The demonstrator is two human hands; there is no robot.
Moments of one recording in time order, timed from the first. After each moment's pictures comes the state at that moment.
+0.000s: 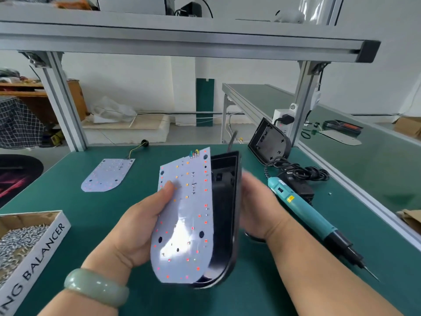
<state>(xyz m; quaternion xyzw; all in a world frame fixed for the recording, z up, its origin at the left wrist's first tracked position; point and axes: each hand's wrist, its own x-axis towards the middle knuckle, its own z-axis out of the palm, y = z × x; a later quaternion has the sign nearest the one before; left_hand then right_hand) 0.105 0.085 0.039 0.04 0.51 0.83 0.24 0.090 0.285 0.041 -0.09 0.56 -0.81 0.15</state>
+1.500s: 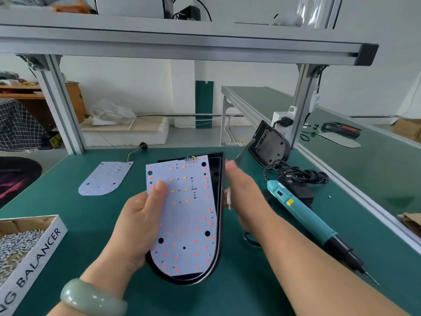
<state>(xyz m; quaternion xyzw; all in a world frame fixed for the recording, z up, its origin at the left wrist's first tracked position) 0.109 0.094 0.042 0.02 0.70 0.72 -0.04 0.077 0.270 0.045 -0.01 0.77 -0.64 -0.06</state>
